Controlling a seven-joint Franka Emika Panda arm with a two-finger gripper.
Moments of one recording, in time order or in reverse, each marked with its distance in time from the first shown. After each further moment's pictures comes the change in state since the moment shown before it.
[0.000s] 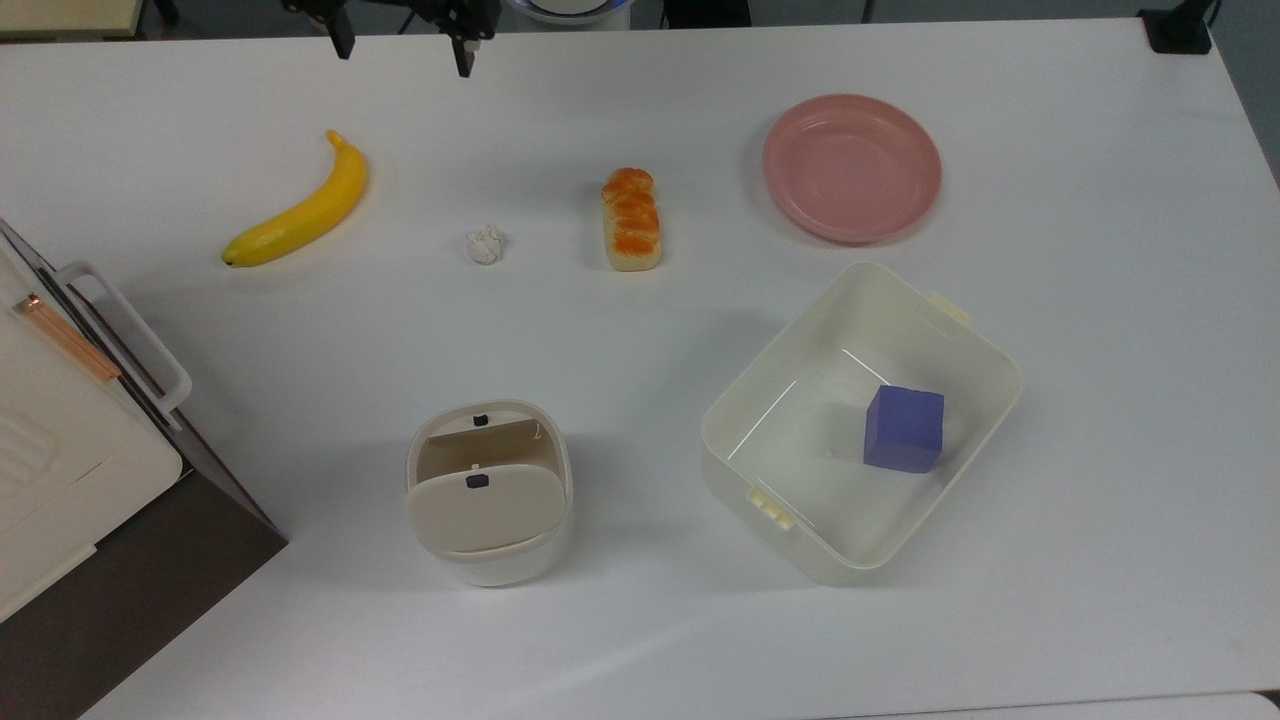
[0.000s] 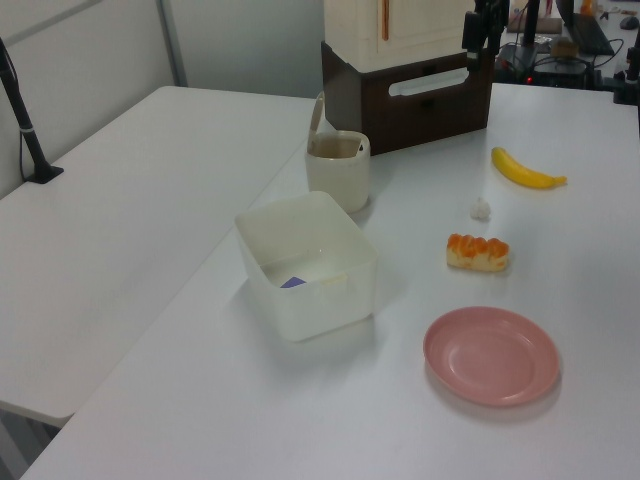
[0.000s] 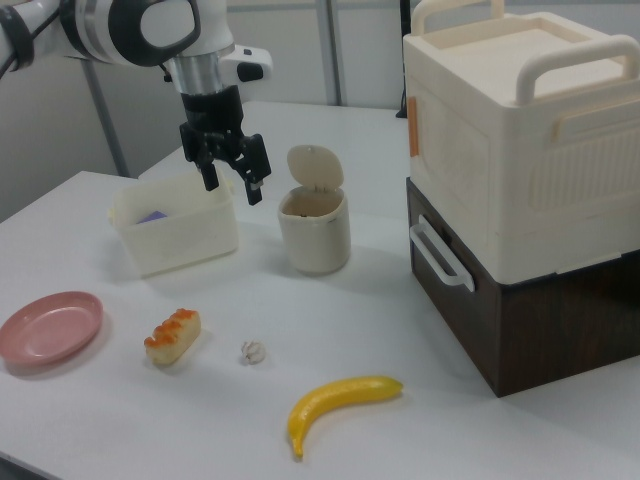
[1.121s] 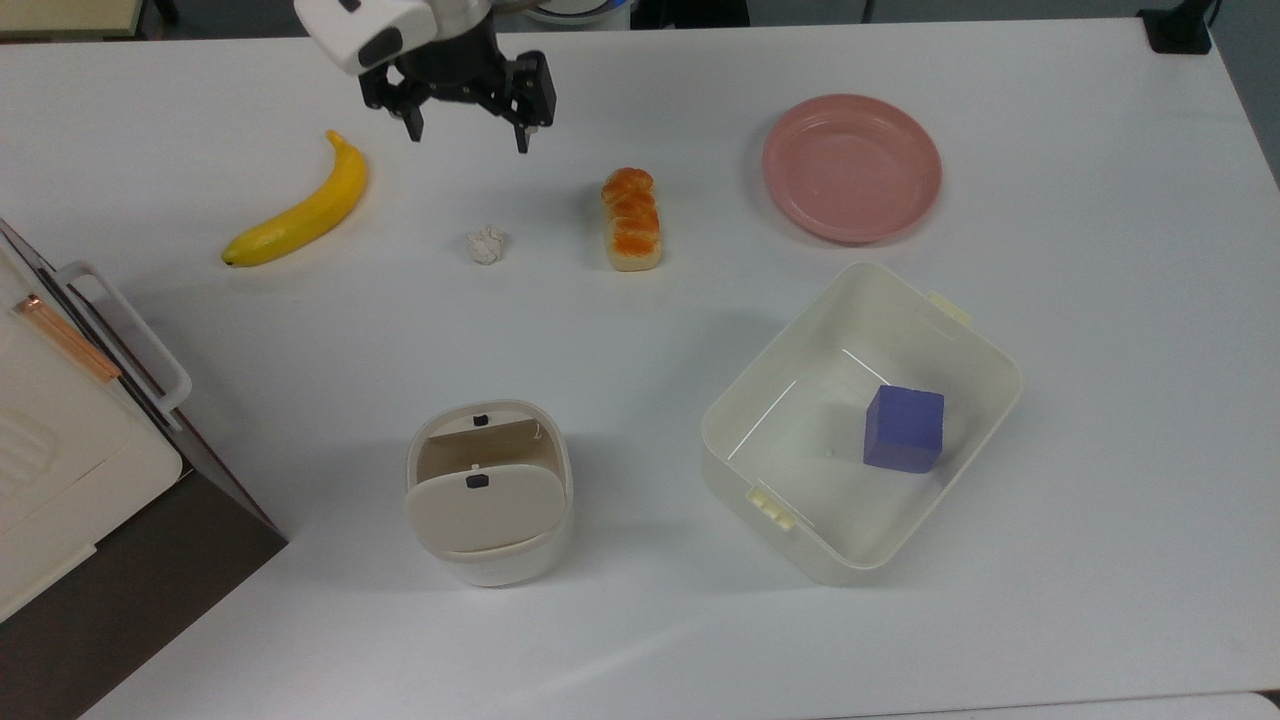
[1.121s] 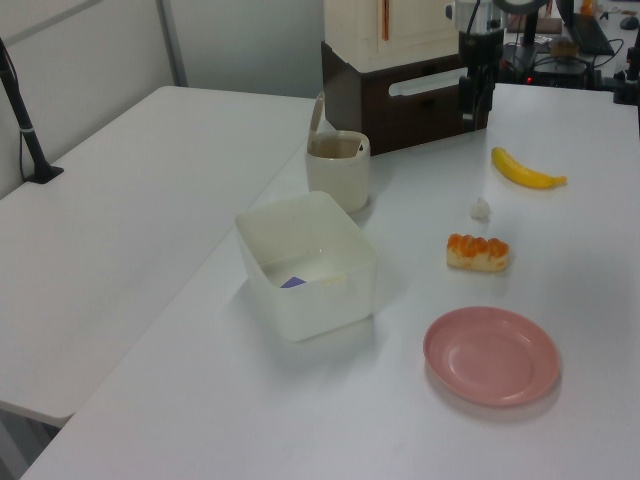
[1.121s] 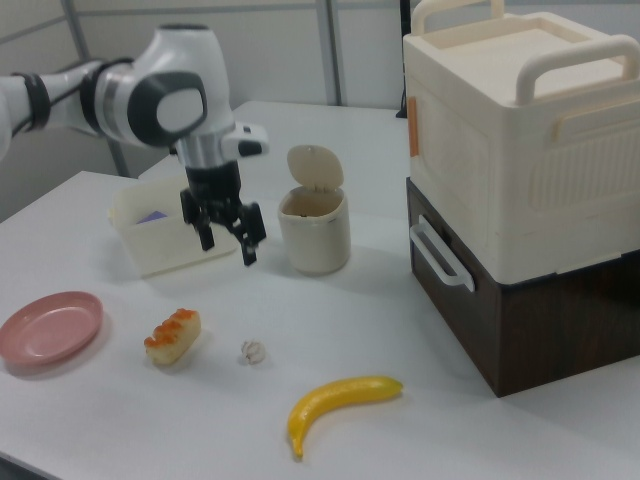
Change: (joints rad) arm 0.012 -0.006 0.044 -0.267 -0.004 0.208 -0.001
